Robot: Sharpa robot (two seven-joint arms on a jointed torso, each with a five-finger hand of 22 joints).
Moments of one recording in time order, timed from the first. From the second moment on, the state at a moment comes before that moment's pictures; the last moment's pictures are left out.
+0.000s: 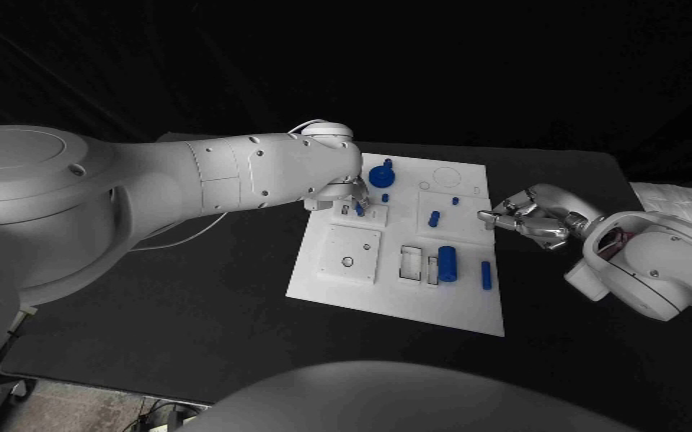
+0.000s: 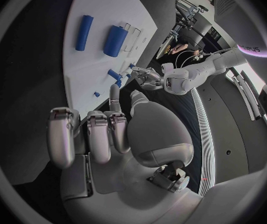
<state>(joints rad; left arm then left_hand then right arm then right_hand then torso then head) 1.30 -0.41 -0.22 1.15 -1.07 0.10 -0.70 1.21 -0.10 0.43 0.12 0.42 1.13 0.06 0.27 0.54 1.46 -0.05 1.52 1.31 1.46 -0.10 1.57 1.31 0.05 1.46 0.02 1.38 1.31 1.22 -1.04 -0.24 1.61 -0.92 -0.26 -0.01 1.16 0.10 -0.07 0.28 0.34 1.03 0.06 0.26 0.77 1.46 0.00 1.57 1.31 1.47 -0.04 1.57 1.31 0.03 1.46 0.08 1.45 1.31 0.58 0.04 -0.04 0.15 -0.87</state>
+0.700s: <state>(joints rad) 1.30 -0.41 -0.22 1.15 -1.07 0.09 -0.70 1.21 -0.10 0.43 0.13 0.42 1.13 0.06 0.27 0.59 1.46 -0.05 1.52 1.31 1.46 -0.10 1.57 1.31 0.05 1.46 0.02 1.37 1.31 1.21 -1.04 -0.24 1.61 -0.92 -0.26 -0.01 1.16 0.10 -0.07 0.28 0.34 1.03 0.06 0.26 0.77 1.46 0.00 1.57 1.31 1.47 -0.04 1.57 1.31 0.03 1.46 0.08 1.45 1.31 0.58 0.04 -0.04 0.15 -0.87</state>
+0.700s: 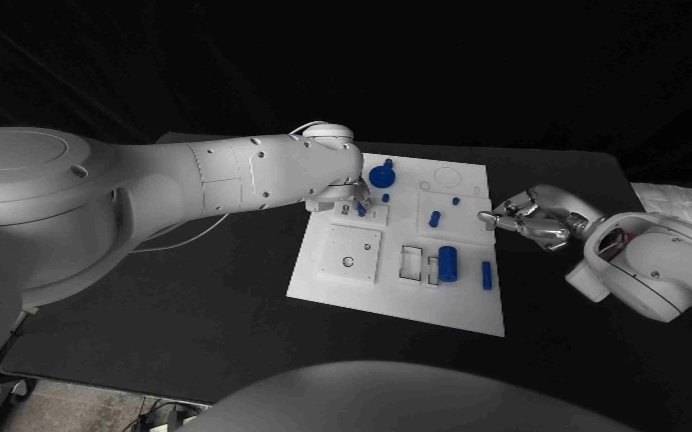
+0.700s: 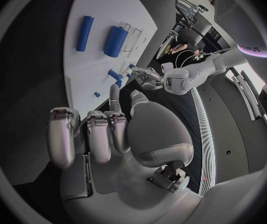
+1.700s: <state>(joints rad) 1.29 -0.42 -0.22 1.15 -1.06 0.09 -0.70 1.21 -0.10 0.44 0.13 0.41 1.13 0.06 0.27 0.59 1.47 -0.05 1.51 1.31 1.46 -0.10 1.57 1.31 0.05 1.46 0.02 1.37 1.31 1.21 -1.03 -0.24 1.61 -0.92 -0.25 -0.02 1.16 0.10 -0.07 0.28 0.34 1.03 0.06 0.26 0.77 1.46 0.00 1.57 1.31 1.47 -0.04 1.57 1.31 0.03 1.46 0.08 1.45 1.31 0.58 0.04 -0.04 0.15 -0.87</state>
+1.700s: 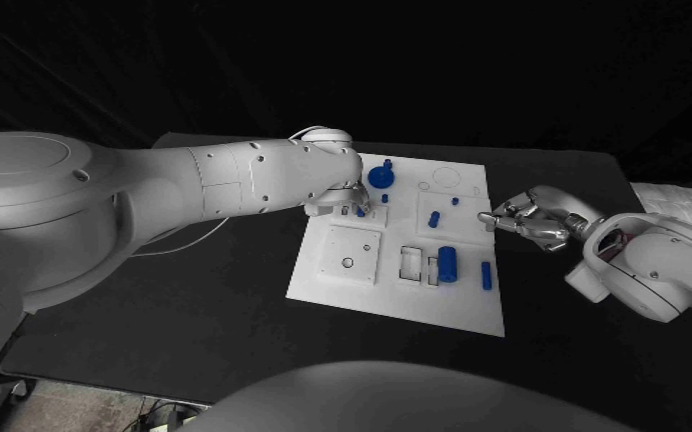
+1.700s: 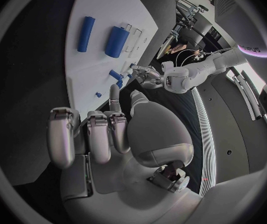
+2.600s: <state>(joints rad) 1.28 -0.41 -0.22 1.14 -1.07 0.11 -0.69 1.10 -0.12 0.29 0.21 0.06 1.08 0.04 0.28 0.63 1.46 -0.04 1.49 1.31 1.47 -0.10 1.57 1.31 0.05 1.46 0.02 1.35 1.31 1.21 -1.04 -0.24 1.61 -0.92 -0.25 -0.02 1.16 0.09 -0.07 0.28 0.34 1.03 0.06 0.25 0.77 1.46 0.00 1.57 1.31 1.47 -0.04 1.57 1.31 0.03 1.46 0.08 1.45 1.31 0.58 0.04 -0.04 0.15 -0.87</state>
